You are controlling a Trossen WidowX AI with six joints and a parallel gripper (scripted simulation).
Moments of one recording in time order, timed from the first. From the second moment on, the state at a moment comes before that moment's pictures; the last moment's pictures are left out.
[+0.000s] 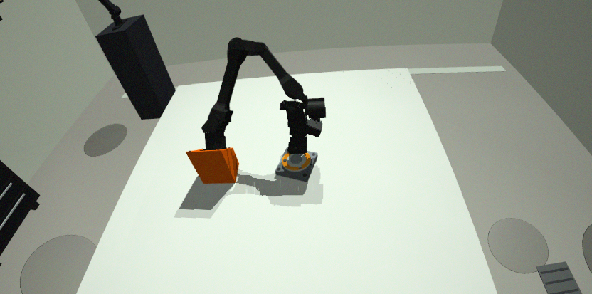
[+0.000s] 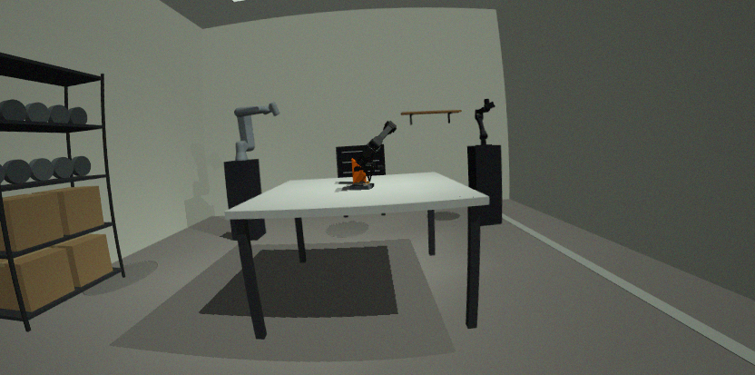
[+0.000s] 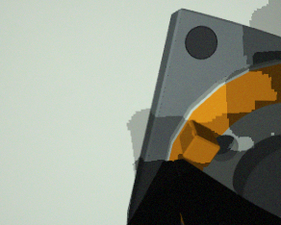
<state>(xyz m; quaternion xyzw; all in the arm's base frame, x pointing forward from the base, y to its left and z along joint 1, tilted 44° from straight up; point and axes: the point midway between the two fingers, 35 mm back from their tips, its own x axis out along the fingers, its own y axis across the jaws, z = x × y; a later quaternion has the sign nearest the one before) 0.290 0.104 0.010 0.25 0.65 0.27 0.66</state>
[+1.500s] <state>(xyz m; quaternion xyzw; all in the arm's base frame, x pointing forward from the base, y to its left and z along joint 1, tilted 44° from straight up) 0.326 0.073 -0.011 0.25 0.65 0.27 0.66</state>
